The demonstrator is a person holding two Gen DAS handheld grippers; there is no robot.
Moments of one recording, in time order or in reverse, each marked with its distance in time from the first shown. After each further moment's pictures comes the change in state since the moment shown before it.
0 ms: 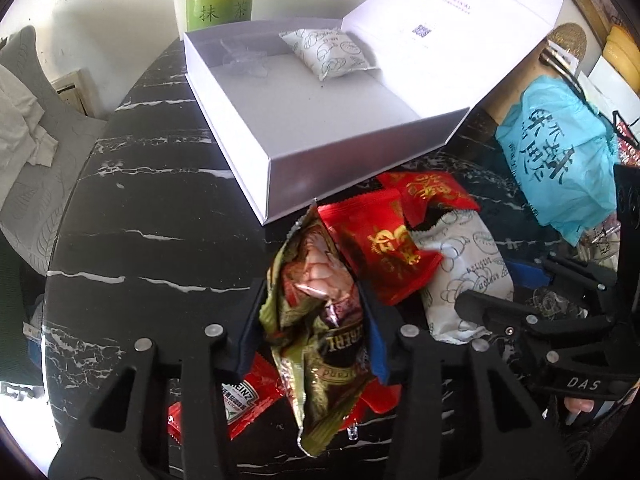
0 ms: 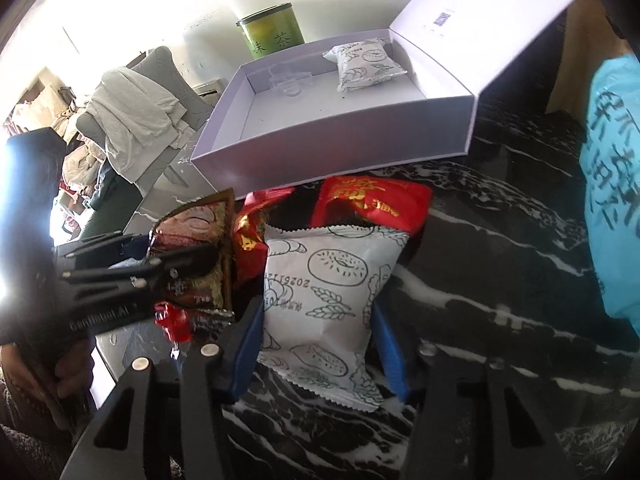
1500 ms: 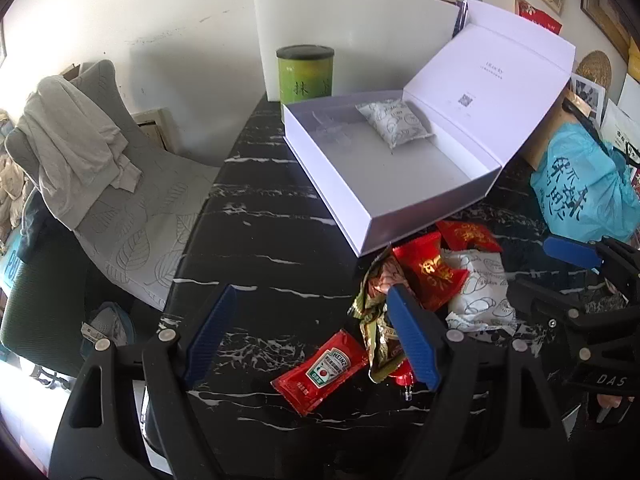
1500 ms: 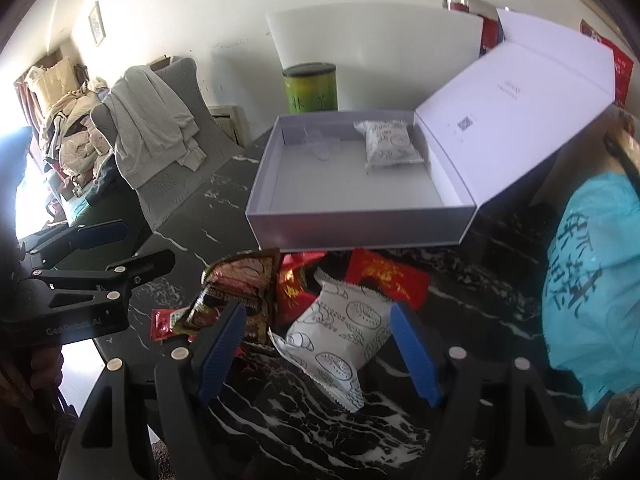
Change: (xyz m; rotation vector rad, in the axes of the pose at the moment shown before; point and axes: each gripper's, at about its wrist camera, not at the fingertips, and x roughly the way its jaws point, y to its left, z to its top) left arm -0.083 0.017 -0.009 -0.029 -0.165 0.244; right arm -0.044 0.053 0.018 -0.154 -0.132 -0.109
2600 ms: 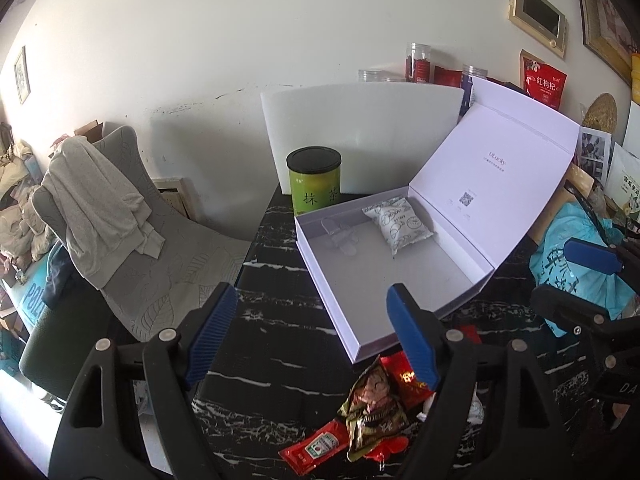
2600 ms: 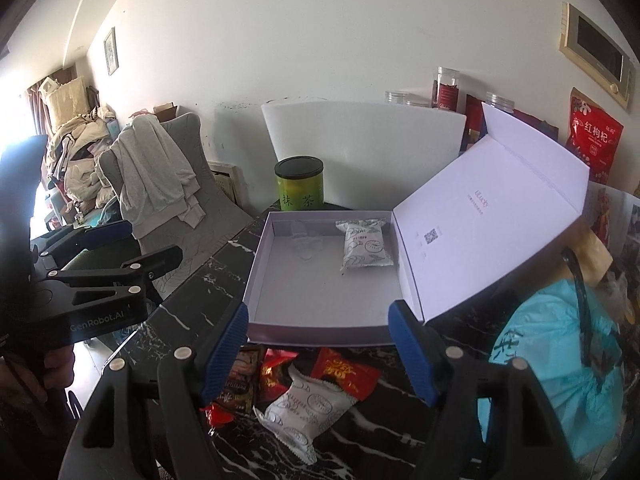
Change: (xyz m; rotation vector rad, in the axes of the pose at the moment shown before) left arm -0.053 -0.019 0.080 -0.003 -0.202 0.087; right arm -0.073 -0.019 0.073 -0.054 -0.188 -0.017
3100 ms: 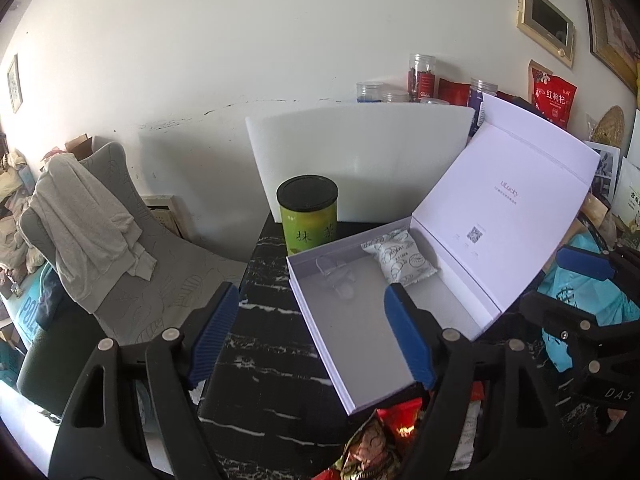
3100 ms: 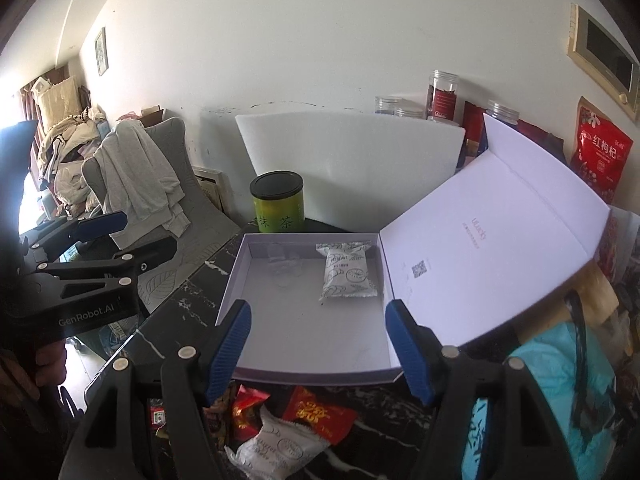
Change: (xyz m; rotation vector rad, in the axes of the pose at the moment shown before) left arm 0.036 -0.007 0.048 0.011 -0.020 -0.010; right arm 0.030 -0.023 0.039 -0.001 -0.002 -0.023
